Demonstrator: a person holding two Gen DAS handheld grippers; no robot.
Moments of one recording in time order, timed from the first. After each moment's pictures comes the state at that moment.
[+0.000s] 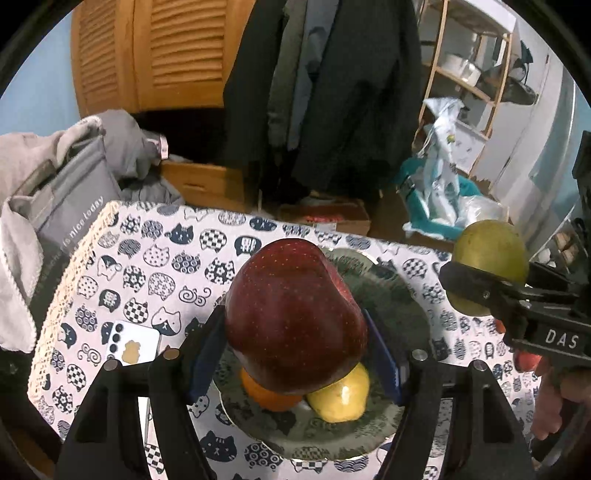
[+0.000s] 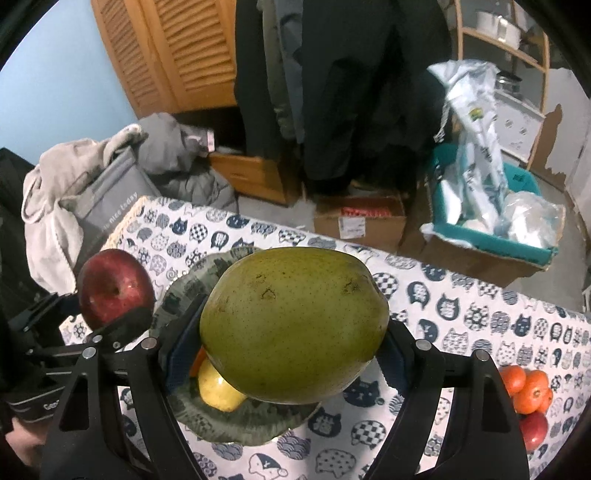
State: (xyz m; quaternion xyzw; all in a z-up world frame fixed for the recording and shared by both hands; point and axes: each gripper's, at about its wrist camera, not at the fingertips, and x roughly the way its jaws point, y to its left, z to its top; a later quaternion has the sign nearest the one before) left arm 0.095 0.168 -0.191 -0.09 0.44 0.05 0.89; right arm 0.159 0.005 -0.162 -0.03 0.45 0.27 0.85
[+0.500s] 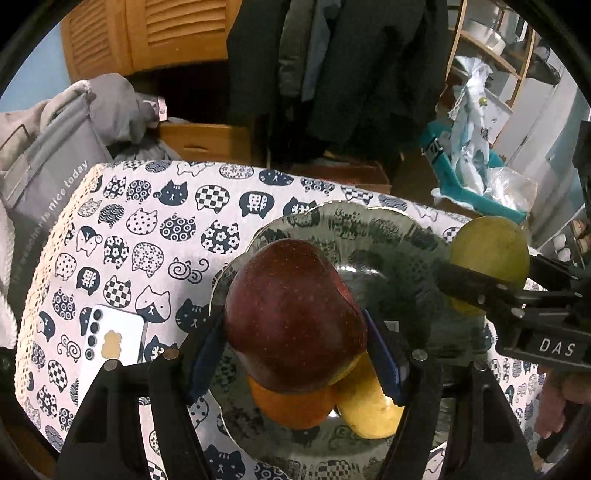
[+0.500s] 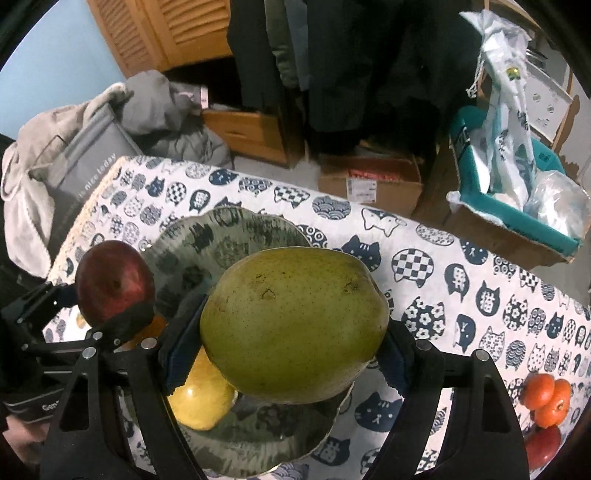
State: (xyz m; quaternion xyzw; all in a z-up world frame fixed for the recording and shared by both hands) left arm 0.126 0.180 -0.249 -0.09 0.50 0.06 0.86; right arm 0.191 0.030 -0.229 -0.06 0.51 0.27 0.81
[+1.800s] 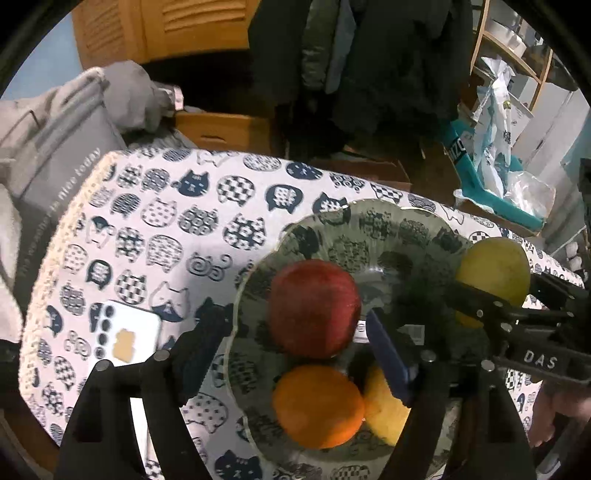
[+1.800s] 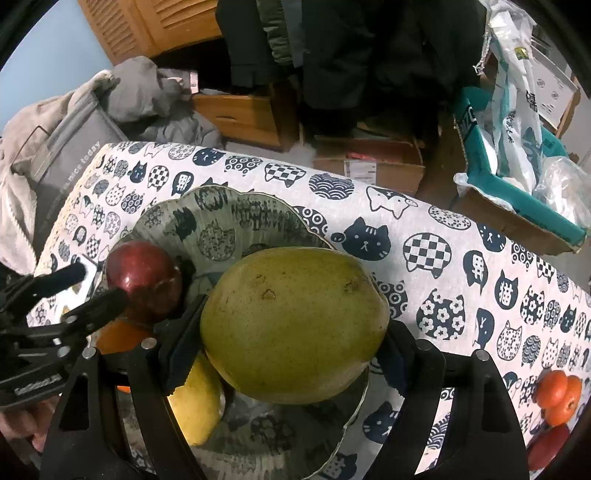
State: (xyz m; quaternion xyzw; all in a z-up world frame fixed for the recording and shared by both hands) left arm 0.128 0.199 -0.254 -0.09 0.51 0.09 0.85; right arm 0.200 0.038 -0.255 -0.06 0.53 0.25 0.81
